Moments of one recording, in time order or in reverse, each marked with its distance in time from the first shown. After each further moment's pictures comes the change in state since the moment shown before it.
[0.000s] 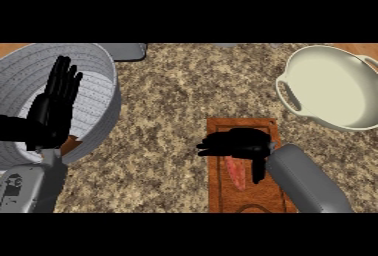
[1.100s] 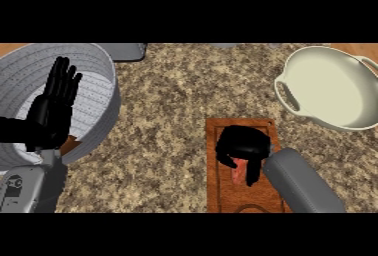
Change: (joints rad) left arm 0.005 -0.022 0.025 -0.002 -0.019 -0.020 -0.006; right arm 0.053 0.053 -0.101 -0.067 0.097 -0.144 -0.012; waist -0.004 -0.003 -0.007
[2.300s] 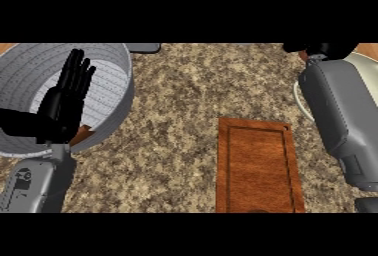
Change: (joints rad) left arm -0.051 -0.012 -0.047 -0.006 -0.007 -0.022 0.018; right arm -0.510 -0.073 -0.567 0.256 0.367 -0.524 1.676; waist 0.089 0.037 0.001
